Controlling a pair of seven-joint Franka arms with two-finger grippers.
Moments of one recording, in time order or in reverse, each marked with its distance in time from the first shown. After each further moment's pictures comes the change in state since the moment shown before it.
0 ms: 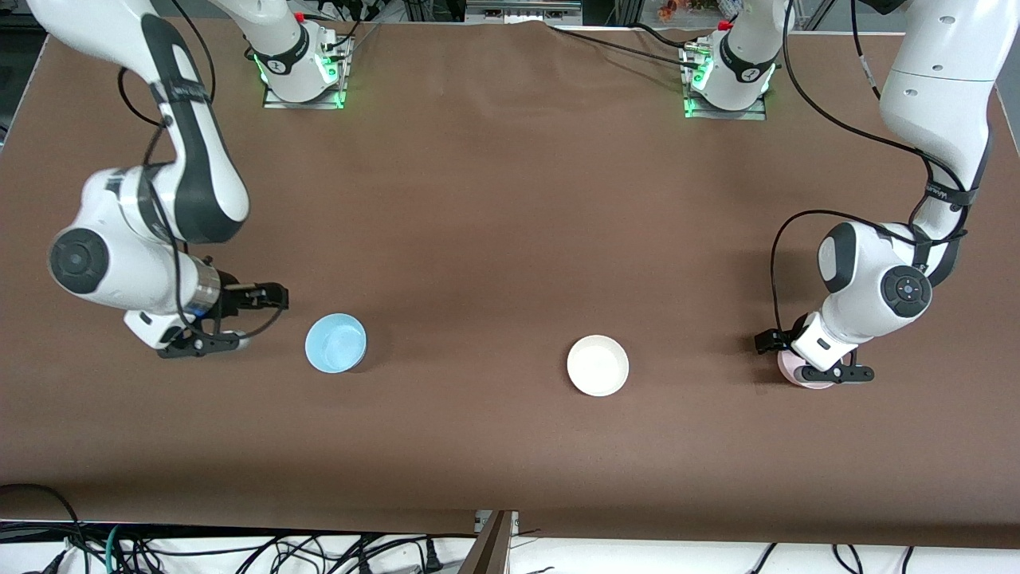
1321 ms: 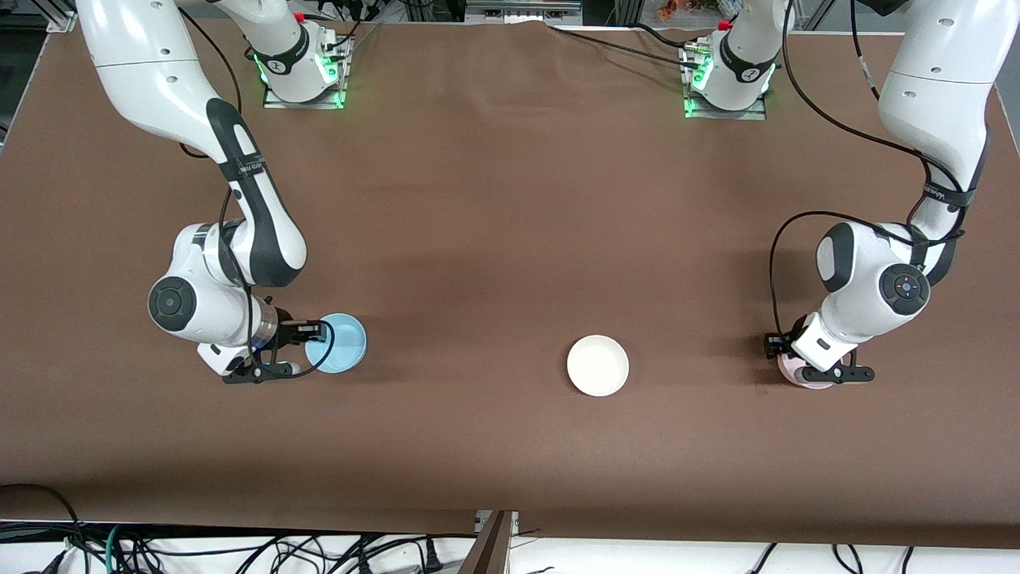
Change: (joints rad) left arm 0.000 0.004 0.001 -0.008 0.000 0.037 -0.004; right arm 0.040 0.204 0.000 0.031 0.077 0.212 0.003
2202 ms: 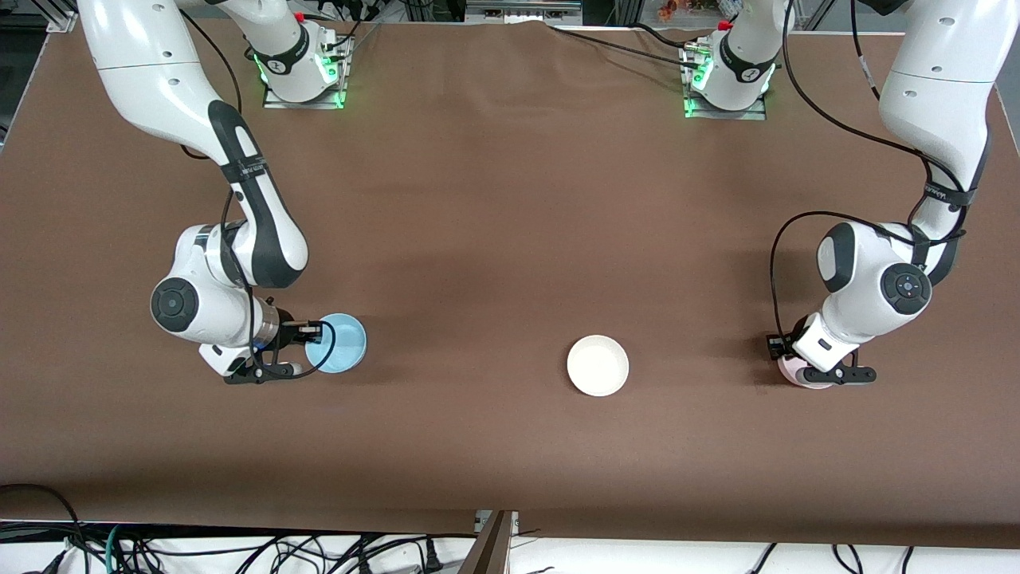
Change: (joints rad) left arm 0.000 -0.003 0.000 0.003 0.000 0.004 0.000; right arm 0.000 0.007 0.000 0.001 0.000 0.002 0.000
